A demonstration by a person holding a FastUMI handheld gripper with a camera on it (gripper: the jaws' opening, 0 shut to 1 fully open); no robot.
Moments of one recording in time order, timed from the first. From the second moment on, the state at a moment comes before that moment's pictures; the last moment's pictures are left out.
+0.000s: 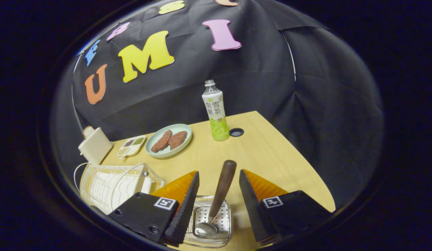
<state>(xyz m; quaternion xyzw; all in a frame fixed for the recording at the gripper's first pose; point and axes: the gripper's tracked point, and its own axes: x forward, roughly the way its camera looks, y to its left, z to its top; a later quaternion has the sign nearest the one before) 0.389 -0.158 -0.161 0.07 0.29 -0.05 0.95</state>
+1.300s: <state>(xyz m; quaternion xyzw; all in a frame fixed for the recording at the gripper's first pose) 0.182 0.029 -0.016 -0.05 0.01 -0.02 1.00</state>
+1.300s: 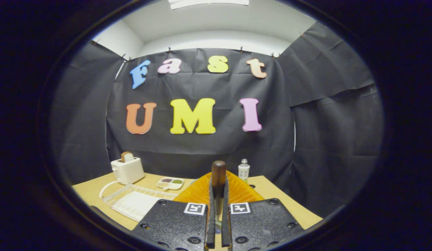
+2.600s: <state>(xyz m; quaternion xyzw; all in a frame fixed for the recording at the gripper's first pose) 0.089 0.077 -0.153 -0.09 -0.01 -0.04 1.00</state>
